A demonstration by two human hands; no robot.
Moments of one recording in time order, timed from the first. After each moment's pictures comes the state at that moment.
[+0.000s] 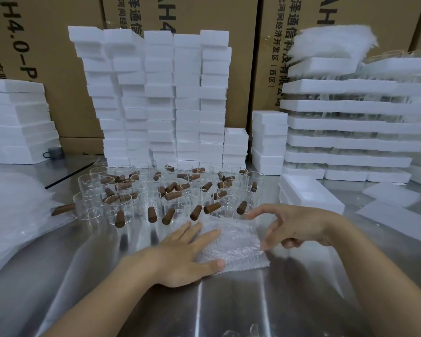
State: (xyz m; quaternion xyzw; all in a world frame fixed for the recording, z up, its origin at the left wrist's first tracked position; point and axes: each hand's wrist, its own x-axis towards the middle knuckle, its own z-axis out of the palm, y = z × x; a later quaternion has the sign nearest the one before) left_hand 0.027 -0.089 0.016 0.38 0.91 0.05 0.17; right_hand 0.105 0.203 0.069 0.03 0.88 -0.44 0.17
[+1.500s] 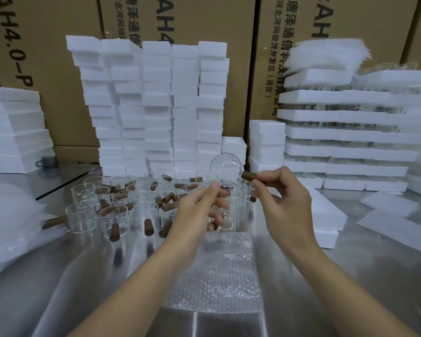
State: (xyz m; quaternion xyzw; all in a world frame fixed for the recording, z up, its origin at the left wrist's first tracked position) left_hand 0.025 -0.029 0.056 0.21 0.60 0.77 0.07; right_hand 0.088 0.138 0.061 -0.07 0.70 -0.51 -0.48
